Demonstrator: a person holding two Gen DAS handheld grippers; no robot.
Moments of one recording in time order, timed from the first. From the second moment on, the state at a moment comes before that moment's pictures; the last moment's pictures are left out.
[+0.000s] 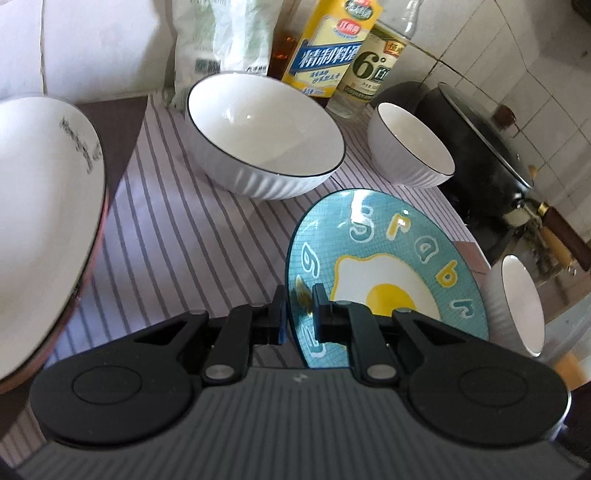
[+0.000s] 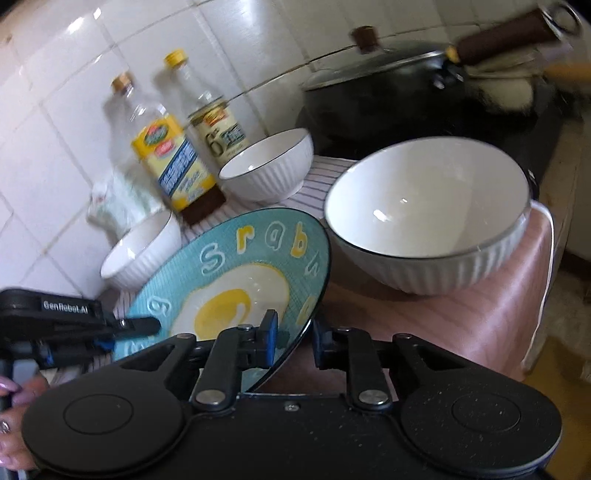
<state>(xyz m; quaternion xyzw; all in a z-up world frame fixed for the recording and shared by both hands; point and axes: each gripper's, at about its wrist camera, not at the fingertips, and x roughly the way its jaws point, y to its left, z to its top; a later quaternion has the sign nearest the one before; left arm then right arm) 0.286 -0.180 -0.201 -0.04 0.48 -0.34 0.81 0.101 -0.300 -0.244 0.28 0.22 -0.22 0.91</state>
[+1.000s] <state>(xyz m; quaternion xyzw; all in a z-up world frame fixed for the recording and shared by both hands) 0.242 -0.059 -0.096 -0.01 0.45 -0.31 0.84 0.082 -0.228 -0.173 0.28 0.25 -0.06 0.93</state>
